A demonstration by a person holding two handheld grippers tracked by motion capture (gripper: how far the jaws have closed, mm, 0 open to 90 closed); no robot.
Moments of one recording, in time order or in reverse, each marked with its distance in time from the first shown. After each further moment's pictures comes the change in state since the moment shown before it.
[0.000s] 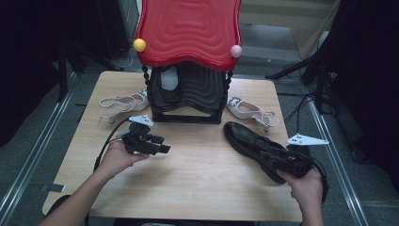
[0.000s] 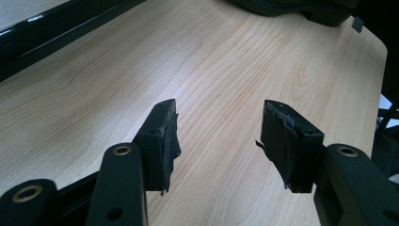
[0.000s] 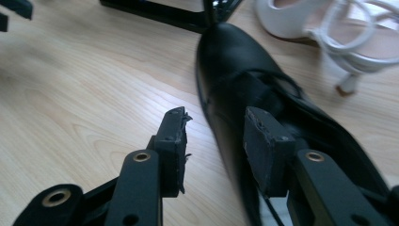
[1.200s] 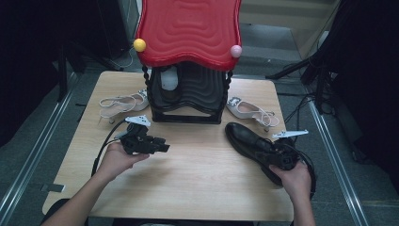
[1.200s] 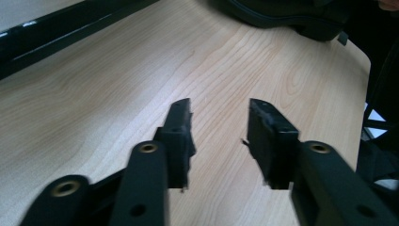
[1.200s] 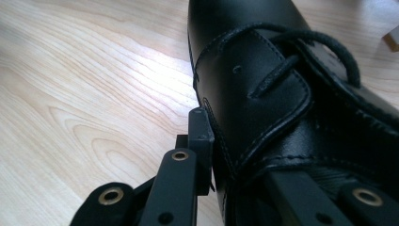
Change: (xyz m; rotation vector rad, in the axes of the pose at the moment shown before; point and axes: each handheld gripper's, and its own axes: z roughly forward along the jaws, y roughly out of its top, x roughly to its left) left arm -0.001 -0.004 -0.004 -0.040 -0.026 -0.032; right arm -0.010 0.005 0.047 0.197 0.036 0.074
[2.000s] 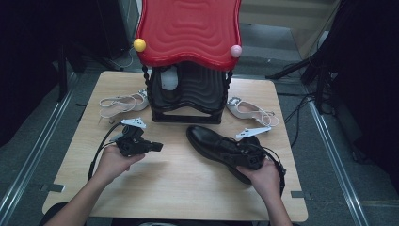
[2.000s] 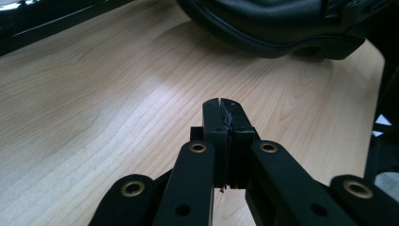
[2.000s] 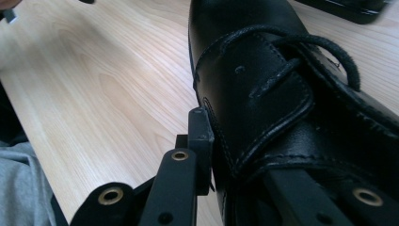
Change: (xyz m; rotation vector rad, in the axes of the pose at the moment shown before) left arm 0.005 -0.015 -0.005 0.006 0.053 -0.022; right arm 0.091 0.033 0.039 0.020 0.186 -0.166
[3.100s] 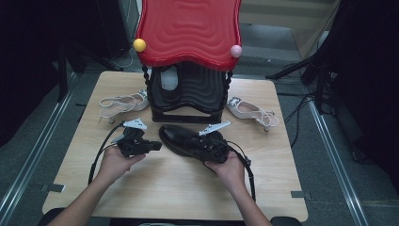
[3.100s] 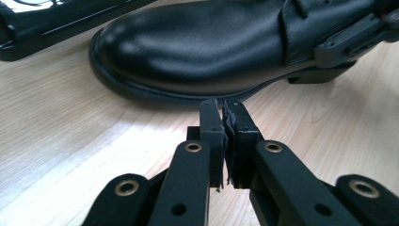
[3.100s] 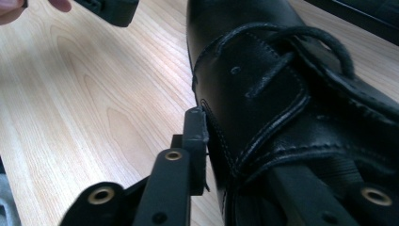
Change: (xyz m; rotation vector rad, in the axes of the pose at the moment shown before) left arm 0.003 -0.003 0.009 -0.011 0.056 -0.002; right arm 0.038 0.037 0.074 0.024 0.003 -0.081
